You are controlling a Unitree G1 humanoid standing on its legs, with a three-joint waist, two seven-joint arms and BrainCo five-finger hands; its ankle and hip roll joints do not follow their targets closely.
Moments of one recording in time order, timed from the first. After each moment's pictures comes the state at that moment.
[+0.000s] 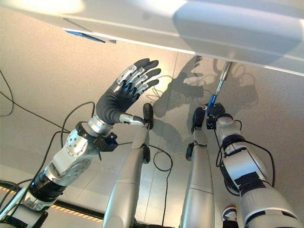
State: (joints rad) left arm -0.48 0.64 -0.50 -0.36 -0.69 -0.27 -0.07; right arm -0.99 -0.52 0.35 1.36 0.54 -0.05 -0.02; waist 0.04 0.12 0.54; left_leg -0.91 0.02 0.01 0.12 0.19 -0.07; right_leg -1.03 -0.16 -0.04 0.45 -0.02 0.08
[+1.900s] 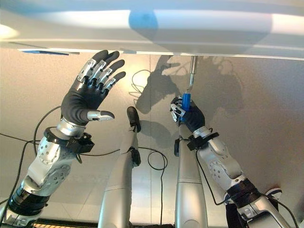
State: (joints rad) left arm -0.31 0.68 -0.27 -0.44 -0.69 -0.27 -0.09; right arm -0.39 -0.60 0.44 -0.01 0.92 -0.20 0.10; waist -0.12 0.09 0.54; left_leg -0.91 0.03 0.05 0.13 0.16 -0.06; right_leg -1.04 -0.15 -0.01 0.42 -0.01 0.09
